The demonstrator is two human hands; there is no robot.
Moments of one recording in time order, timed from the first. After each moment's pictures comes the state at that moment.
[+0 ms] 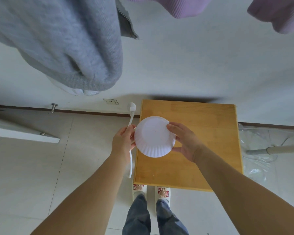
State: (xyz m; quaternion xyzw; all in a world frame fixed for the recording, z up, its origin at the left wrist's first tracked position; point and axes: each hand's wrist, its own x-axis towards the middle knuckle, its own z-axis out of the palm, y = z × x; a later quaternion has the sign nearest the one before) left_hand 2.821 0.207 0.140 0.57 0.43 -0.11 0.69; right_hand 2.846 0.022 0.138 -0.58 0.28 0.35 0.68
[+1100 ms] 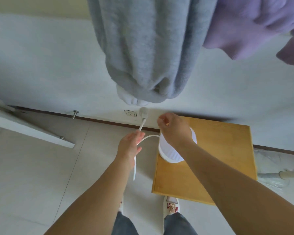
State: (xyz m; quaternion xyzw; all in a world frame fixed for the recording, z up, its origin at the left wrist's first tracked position) left_hand 2.803 0.288 0.179 0.57 0.40 -0.10 0.71; right_hand 2.865 0.155 0.218 -0.93 -0.01 0.13 0.35
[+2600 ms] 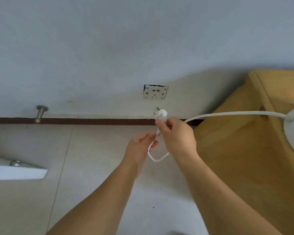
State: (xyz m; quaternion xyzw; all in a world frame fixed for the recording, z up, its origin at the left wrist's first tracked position) left_hand 2.872 0.490 -0.189 0.65 0.23 -0.22 0.69; right_hand 2.893 0.381 -0.153 -0.91 0.15 0.08 0.38
